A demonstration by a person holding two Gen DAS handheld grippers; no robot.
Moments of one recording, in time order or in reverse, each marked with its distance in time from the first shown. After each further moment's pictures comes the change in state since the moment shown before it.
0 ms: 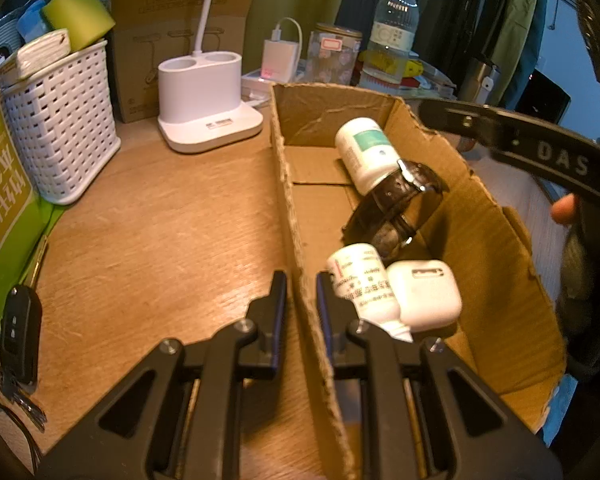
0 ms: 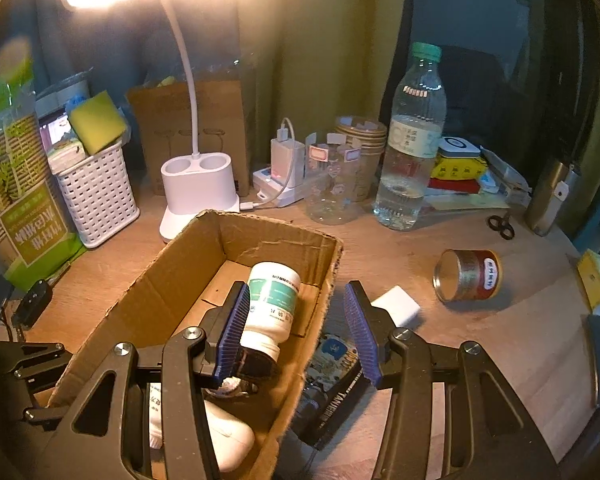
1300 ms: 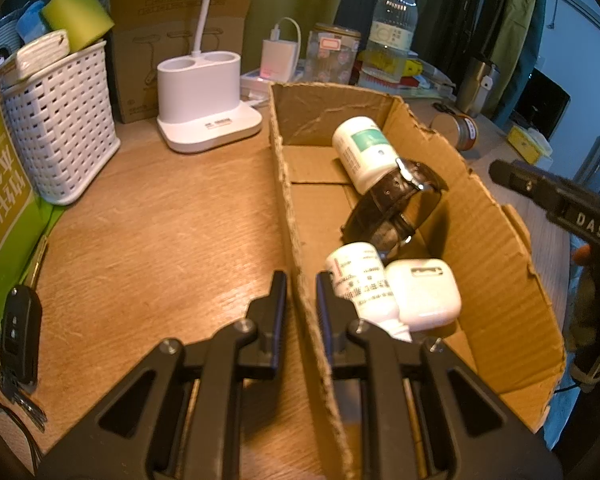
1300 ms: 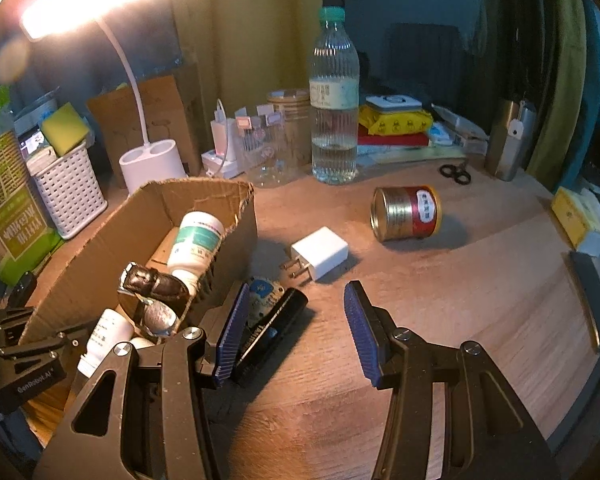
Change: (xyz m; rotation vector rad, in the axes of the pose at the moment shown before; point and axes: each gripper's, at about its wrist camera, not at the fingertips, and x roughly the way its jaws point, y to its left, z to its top) left arm -0.003 -0.002 0.001 0.002 0.001 -0.001; right arm -0.018 -0.058 -0.049 0.126 0.035 -0.039
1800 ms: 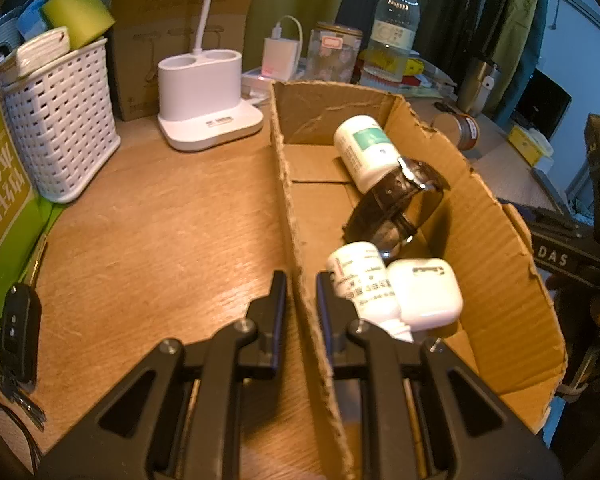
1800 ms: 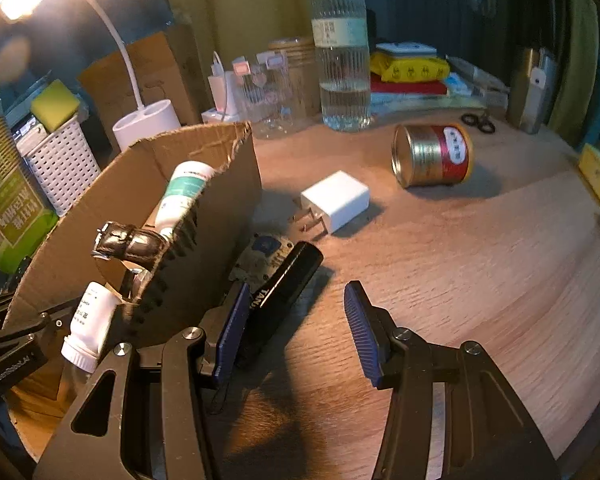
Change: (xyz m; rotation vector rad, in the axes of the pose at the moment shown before) left arm 0.003 0.000 0.000 -0.002 0.003 0.001; right arm 0.037 -0.002 -0.020 0.055 0.127 0.067
